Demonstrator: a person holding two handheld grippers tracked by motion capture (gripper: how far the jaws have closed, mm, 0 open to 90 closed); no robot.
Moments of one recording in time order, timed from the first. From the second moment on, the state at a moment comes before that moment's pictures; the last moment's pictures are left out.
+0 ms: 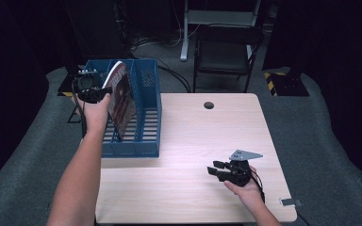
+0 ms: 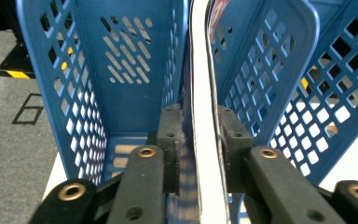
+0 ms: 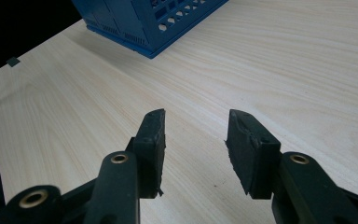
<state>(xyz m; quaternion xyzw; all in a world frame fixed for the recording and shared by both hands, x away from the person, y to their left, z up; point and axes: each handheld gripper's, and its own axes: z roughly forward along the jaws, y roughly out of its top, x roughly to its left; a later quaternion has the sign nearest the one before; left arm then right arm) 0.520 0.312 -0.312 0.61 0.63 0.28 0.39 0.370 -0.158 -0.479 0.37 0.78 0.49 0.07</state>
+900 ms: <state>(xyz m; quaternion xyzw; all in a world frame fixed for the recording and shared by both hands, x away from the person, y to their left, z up) 0.517 0.310 -0.312 0.63 0.62 0.27 0.39 0.370 -0.157 -0.479 0.37 0.78 0.49 0.07</state>
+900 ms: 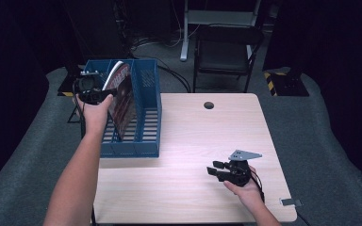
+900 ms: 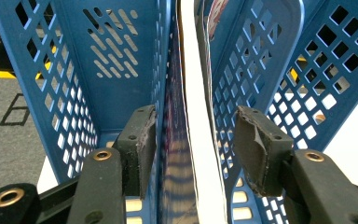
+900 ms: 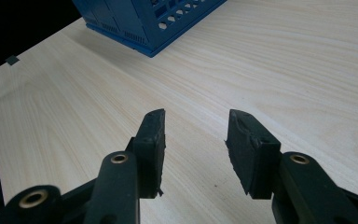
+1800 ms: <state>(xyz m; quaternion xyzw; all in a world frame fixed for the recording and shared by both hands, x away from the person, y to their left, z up) 0.497 0.316 -0.274 0.65 0.58 0.29 0.40 0.370 -0.157 -0.481 0.38 0.78 0.49 0.07</state>
